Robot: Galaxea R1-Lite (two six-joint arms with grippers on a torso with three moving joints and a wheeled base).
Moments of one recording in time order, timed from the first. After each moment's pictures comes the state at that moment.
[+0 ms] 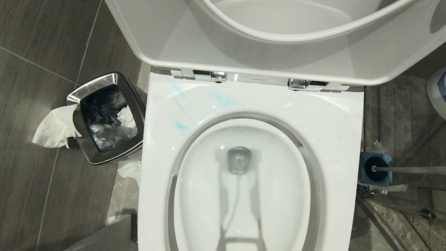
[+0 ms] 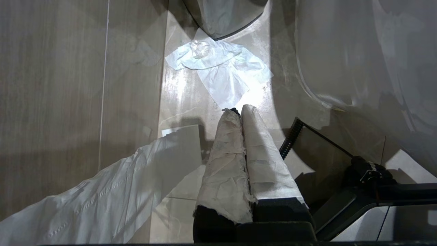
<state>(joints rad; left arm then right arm) 0.00 0.00 -0.02 0.06 -0.01 0.01 -0.01 0.88 -0.92 -0.31 -0.04 -0.04</state>
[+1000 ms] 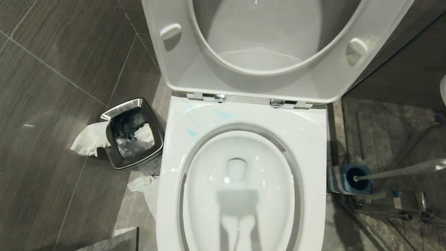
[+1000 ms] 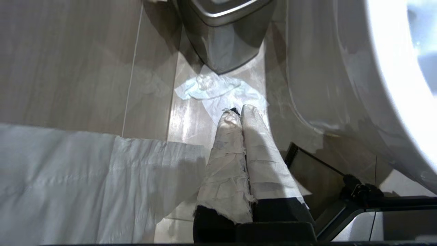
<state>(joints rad) 0.00 0.00 -0.01 0.04 0.00 0.01 -0.01 0.84 -0.98 -0.20 -0.03 -0.05</state>
